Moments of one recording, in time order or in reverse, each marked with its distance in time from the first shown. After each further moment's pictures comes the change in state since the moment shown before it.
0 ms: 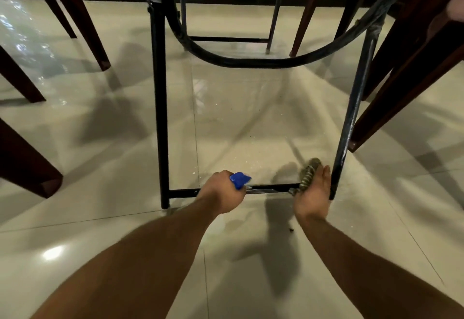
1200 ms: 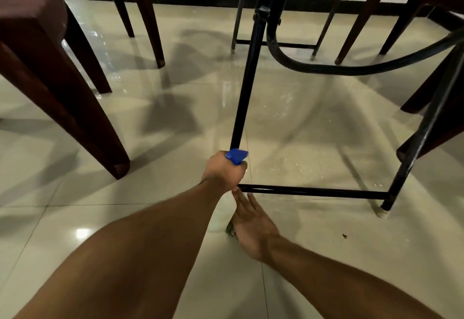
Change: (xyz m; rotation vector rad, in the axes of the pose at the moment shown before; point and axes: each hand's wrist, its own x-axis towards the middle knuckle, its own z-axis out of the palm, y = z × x) left_hand -0.020 -0.079 -0.118 -0.261 0.249 -0.082; right_hand -0.181 -0.156 0.089 -0.513 -0.636 -1.024
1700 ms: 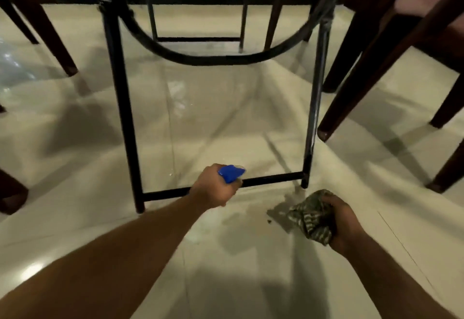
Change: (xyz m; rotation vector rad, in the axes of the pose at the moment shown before) left_hand -0.035 0.076 0.159 0.075 -0.348 0.212; right_hand -0.219 0.259 -0.023 2.154 0.526 1.082
